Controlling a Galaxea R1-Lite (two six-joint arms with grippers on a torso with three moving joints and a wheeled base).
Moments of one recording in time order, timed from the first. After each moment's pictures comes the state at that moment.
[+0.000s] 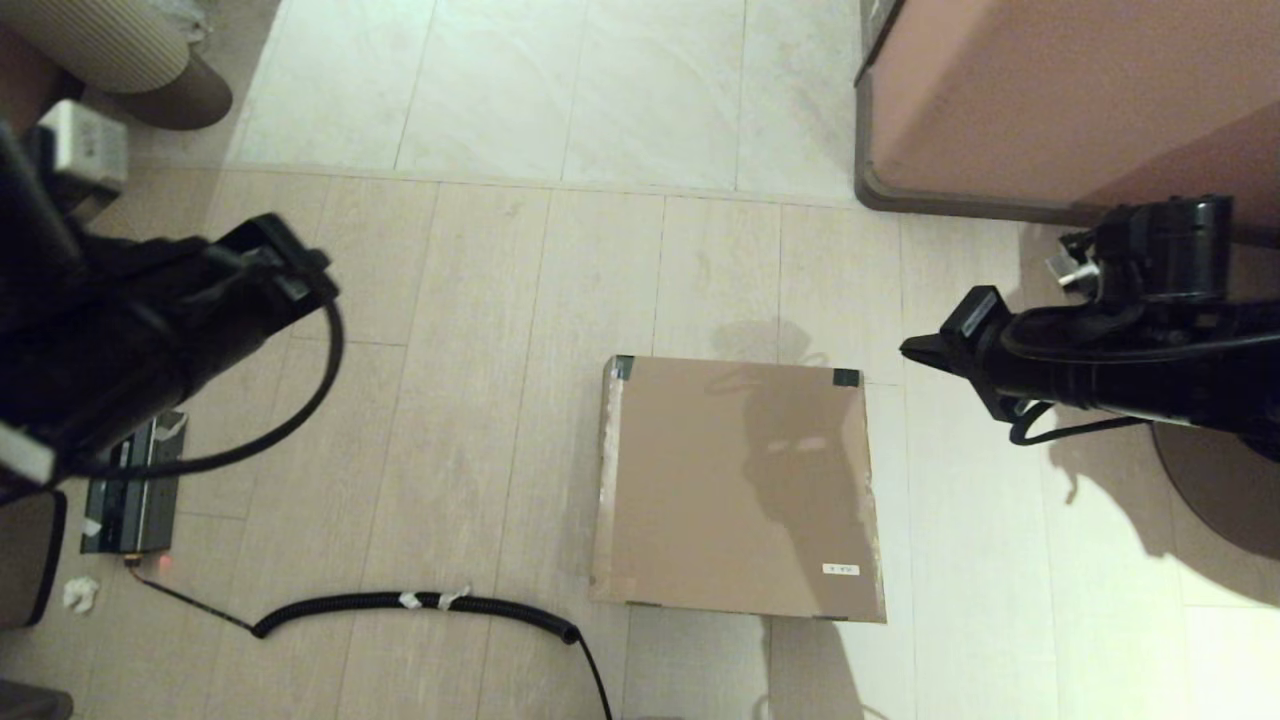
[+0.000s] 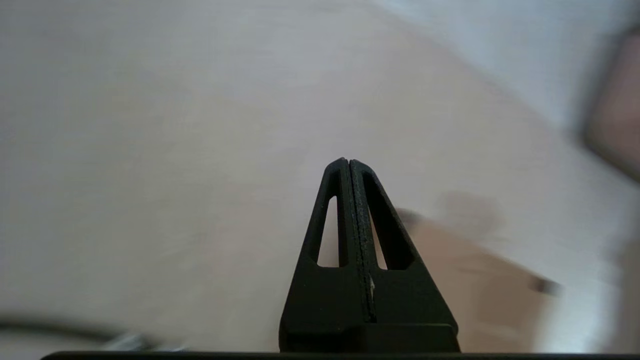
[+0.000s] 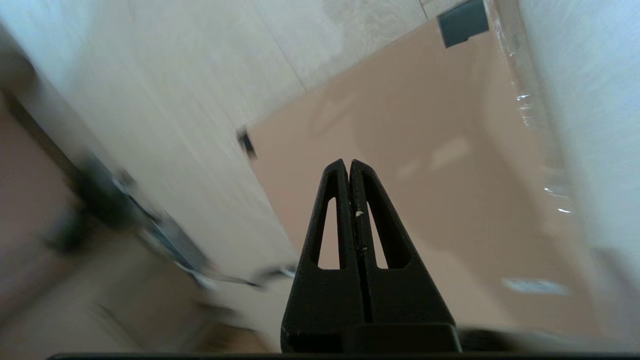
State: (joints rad) left arm -0.34 1.35 -0.86 -0.55 0.38 -0.36; right arm 0.21 1.64 -1.08 -0.26 0.17 0.86
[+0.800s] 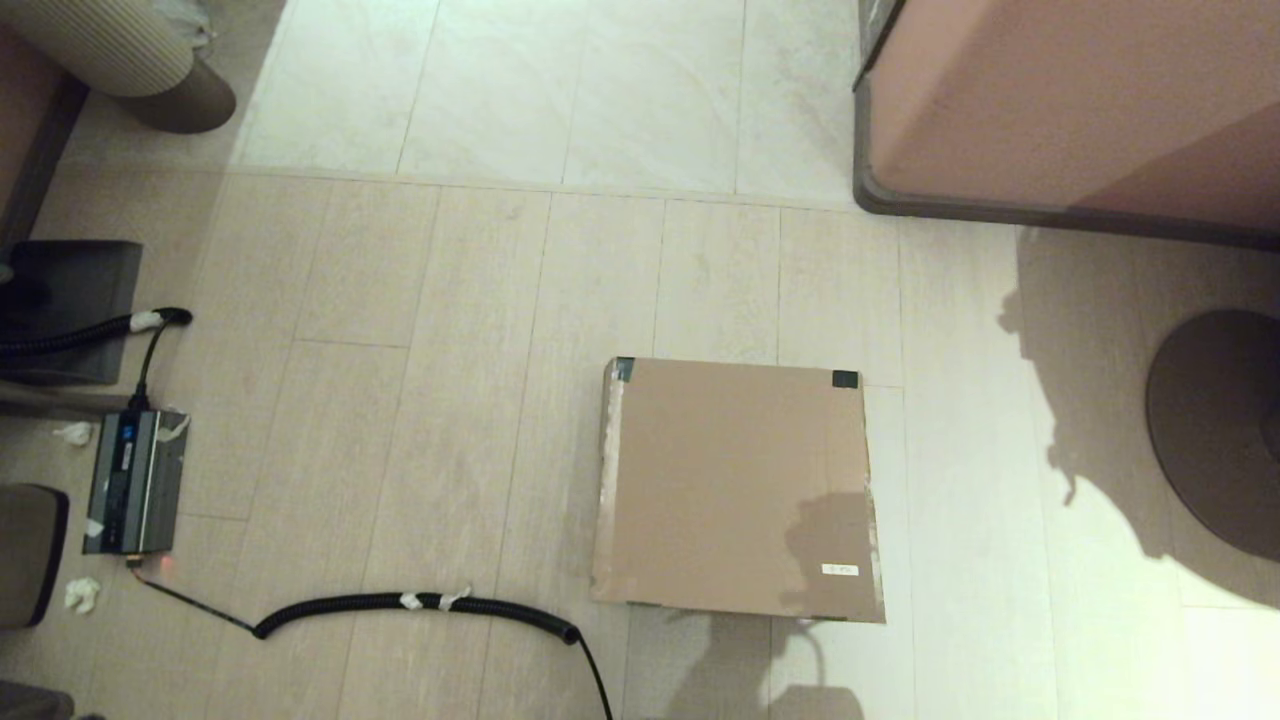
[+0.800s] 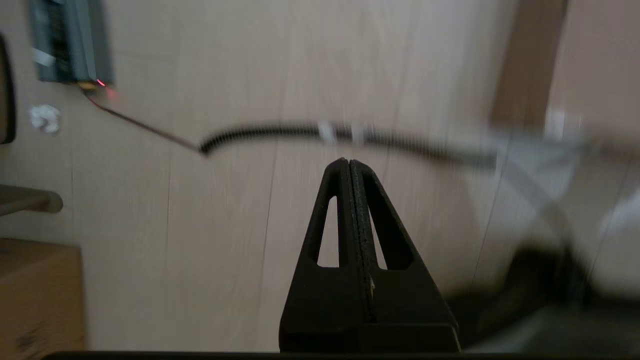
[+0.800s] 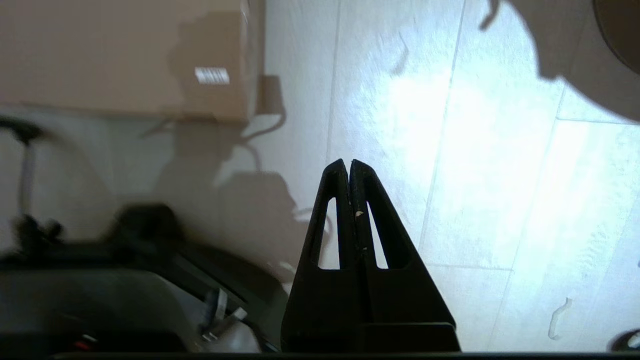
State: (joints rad) left arm 0.07 0.45 -0.11 -0.10 0.09 0.03; right arm -0.07 0.49 -0.37 0.24 0.06 0.01
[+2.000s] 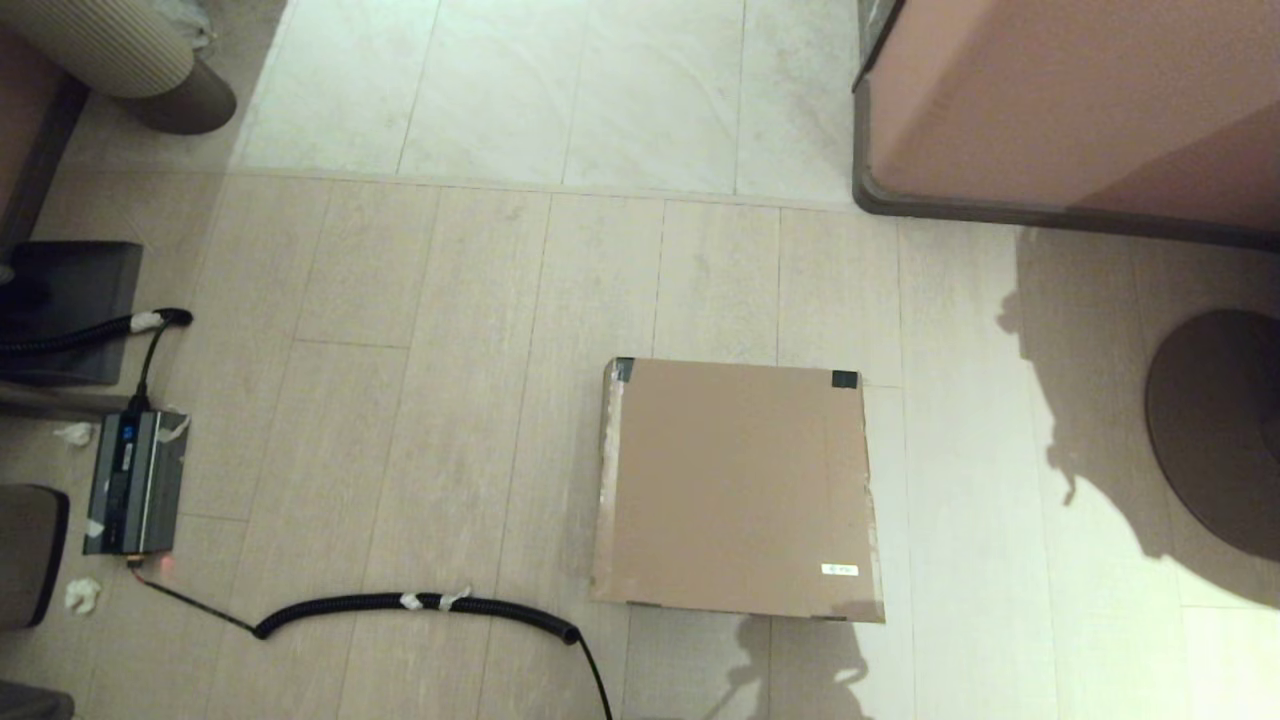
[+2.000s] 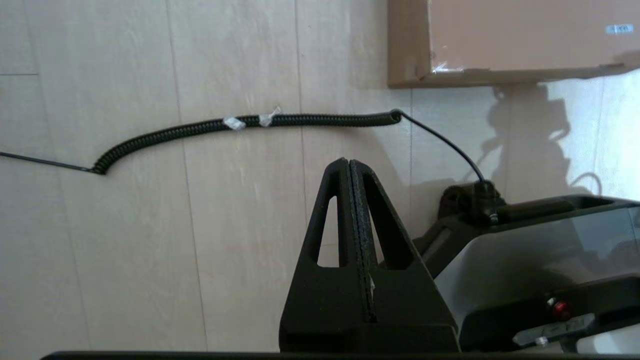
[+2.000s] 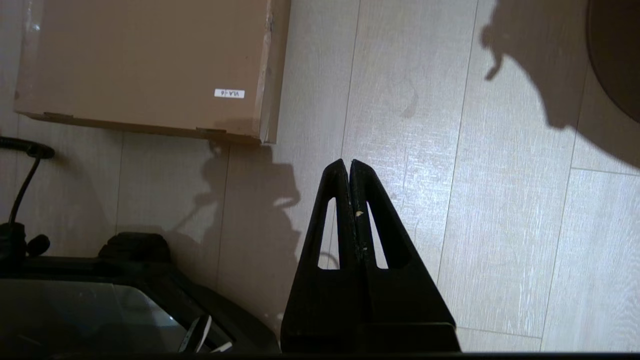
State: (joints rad) left arm -0.14 0.27 0.00 -0.05 0.00 0.00; right arm 0.01 0.04 -0.05 0.13 0.03 0.01
